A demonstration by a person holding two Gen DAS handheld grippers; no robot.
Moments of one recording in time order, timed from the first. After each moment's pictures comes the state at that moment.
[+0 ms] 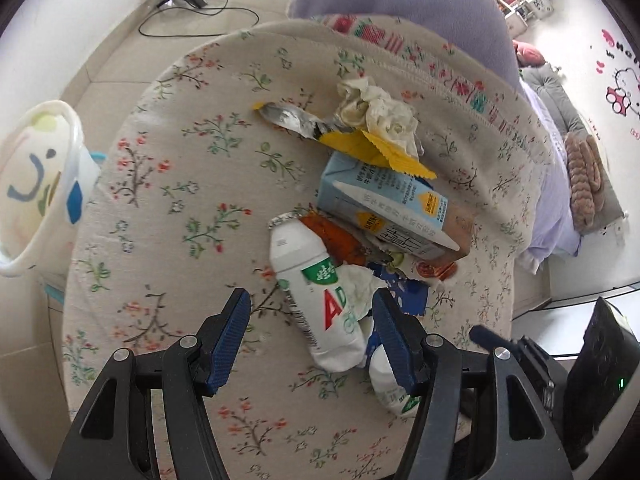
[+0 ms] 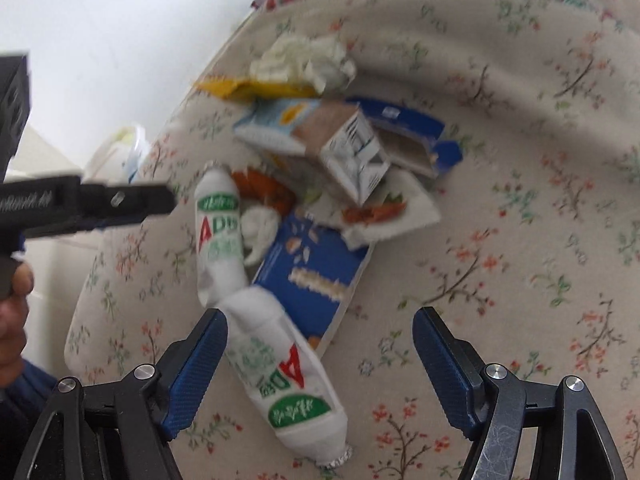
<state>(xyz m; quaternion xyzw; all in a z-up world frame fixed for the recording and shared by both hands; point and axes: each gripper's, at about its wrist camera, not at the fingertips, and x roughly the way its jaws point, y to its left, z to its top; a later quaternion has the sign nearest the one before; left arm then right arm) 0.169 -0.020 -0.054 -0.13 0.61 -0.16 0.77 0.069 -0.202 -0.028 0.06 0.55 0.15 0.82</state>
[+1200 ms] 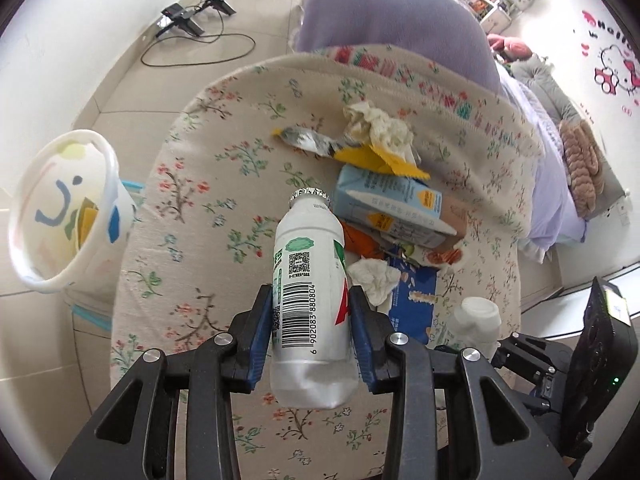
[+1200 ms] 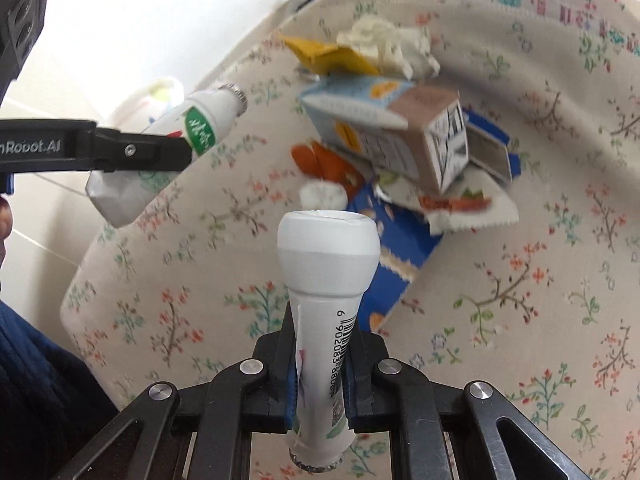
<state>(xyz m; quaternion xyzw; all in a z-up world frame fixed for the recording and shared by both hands) 0.146 0.031 -0.021 -0.11 0.57 -0.17 0.80 0.060 -0.159 -0.025 0.01 0.54 0.18 0.83</state>
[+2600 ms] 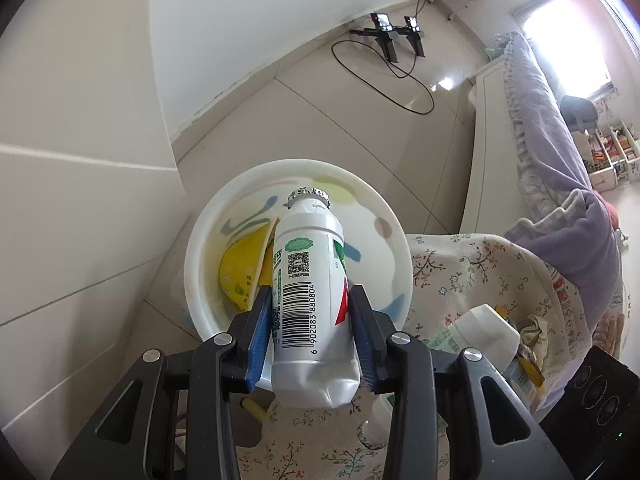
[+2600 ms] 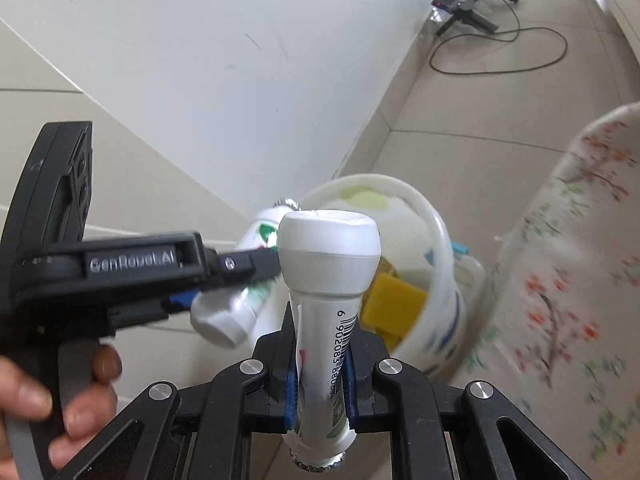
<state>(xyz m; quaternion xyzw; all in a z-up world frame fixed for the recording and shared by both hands) 0.233 0.284 -0.077 -0.30 0.58 0.05 0.76 0.219 0.110 -0.049 0.12 0.51 0.32 0.79</state>
